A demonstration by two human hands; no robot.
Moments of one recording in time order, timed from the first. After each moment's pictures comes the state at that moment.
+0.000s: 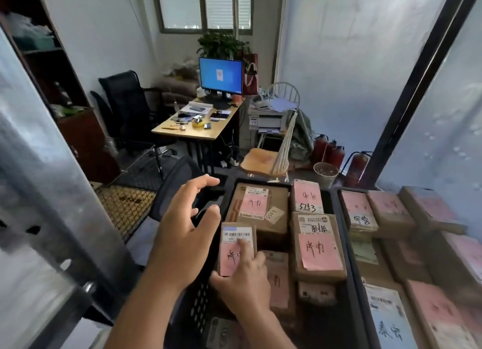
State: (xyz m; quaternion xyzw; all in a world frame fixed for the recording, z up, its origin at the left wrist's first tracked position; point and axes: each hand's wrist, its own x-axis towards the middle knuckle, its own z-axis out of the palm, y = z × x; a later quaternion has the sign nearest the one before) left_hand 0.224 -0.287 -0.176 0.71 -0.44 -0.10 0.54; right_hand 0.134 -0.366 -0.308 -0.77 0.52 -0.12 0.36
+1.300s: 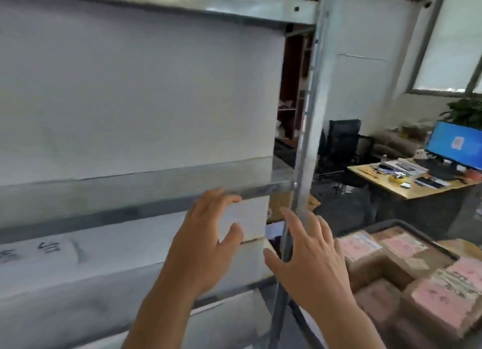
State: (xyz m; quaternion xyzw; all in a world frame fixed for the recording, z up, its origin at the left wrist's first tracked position) left_hand -0.054 -0.022 -0.124 0.91 -0.12 0.23 0.33; right_hand -0.062 -0.224 -0.129 -0.98 -0.02 -0.10 0.19
